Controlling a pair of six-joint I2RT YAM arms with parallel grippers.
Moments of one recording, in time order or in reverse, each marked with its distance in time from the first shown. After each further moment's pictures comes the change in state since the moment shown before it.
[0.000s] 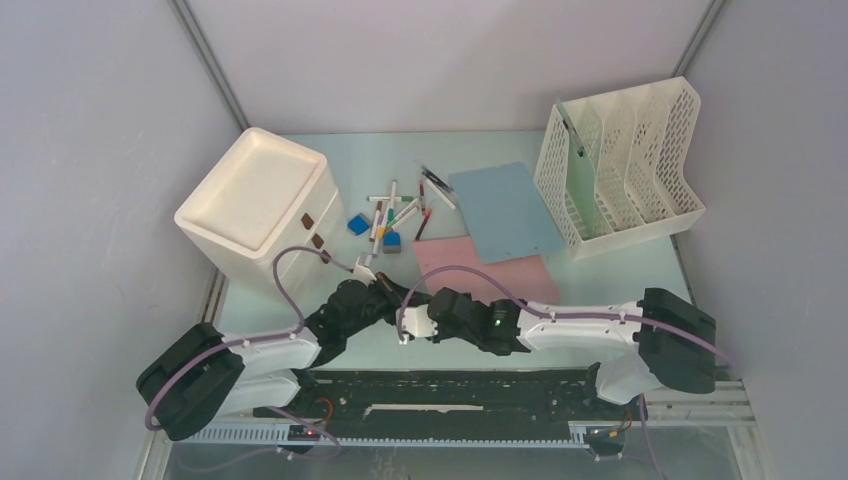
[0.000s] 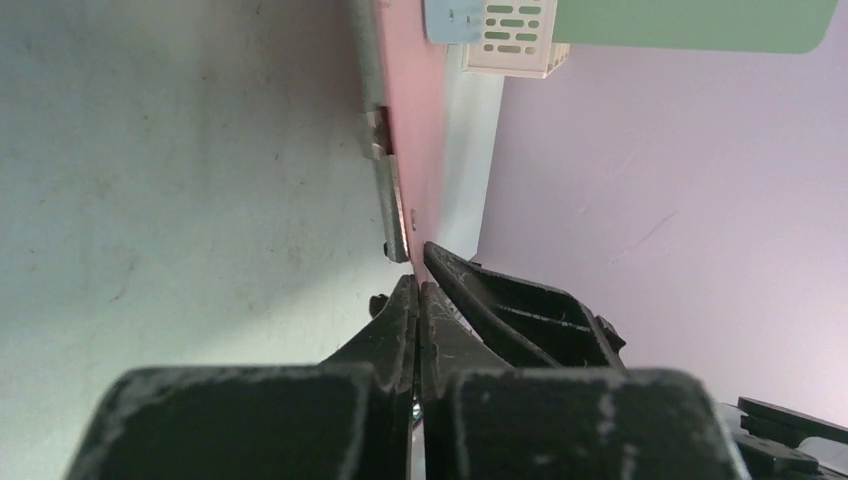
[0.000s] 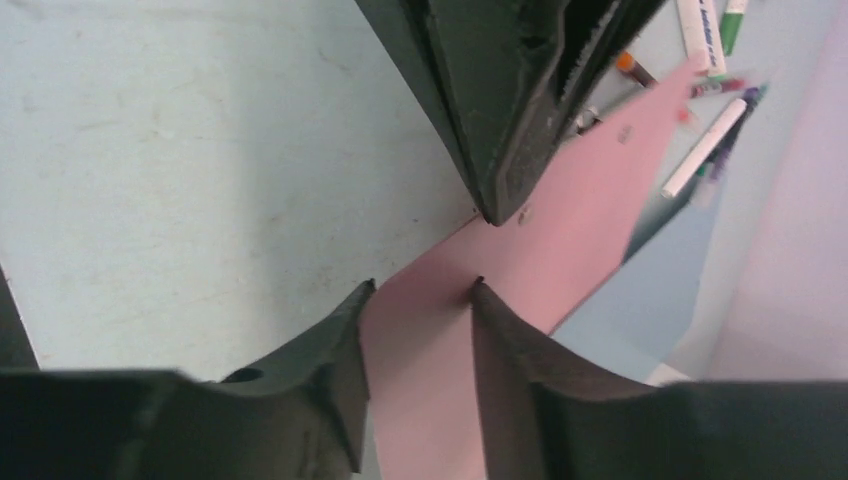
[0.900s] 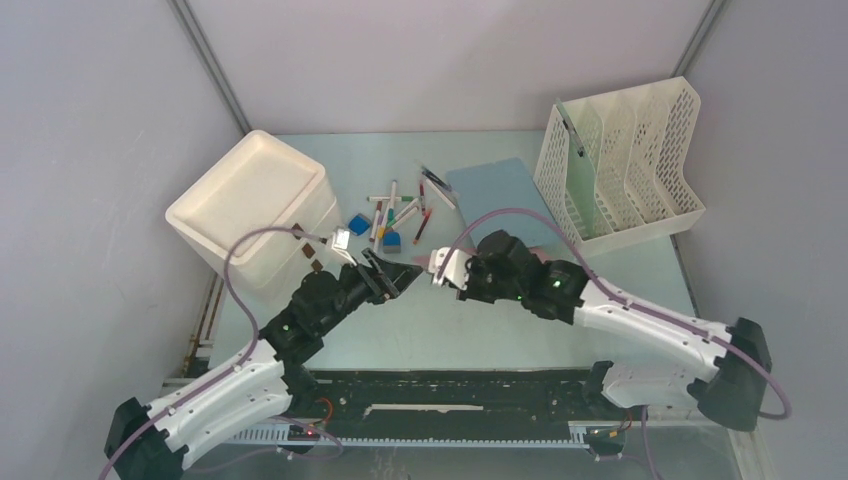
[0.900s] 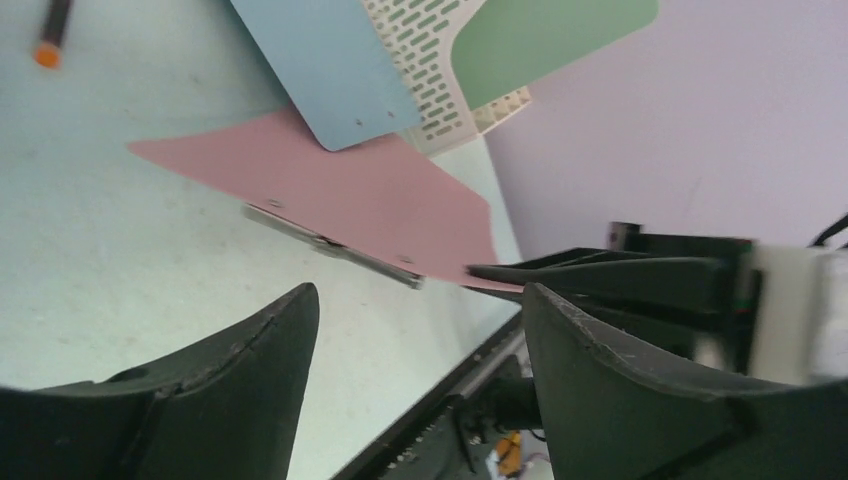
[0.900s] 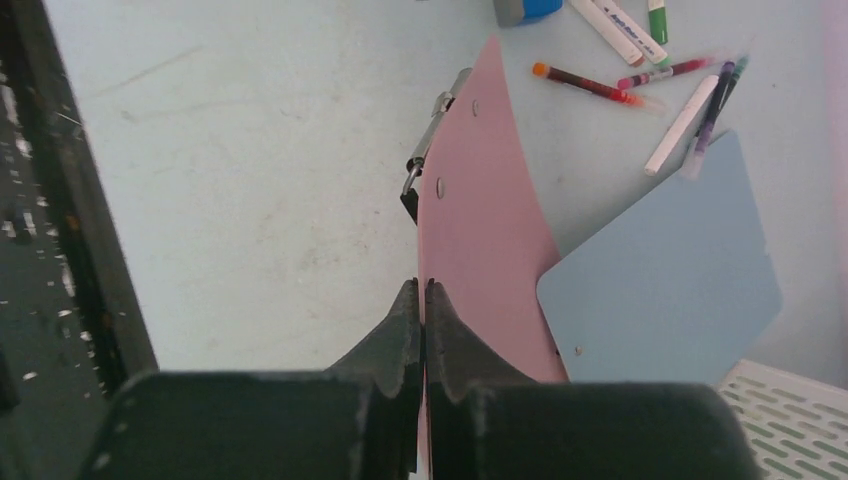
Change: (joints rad) left arm 0.011 -0.477 0.175 -0.455 -0.130 0.433; right arm -0.216 -0.243 0.135 -0.215 -0.287 0.122
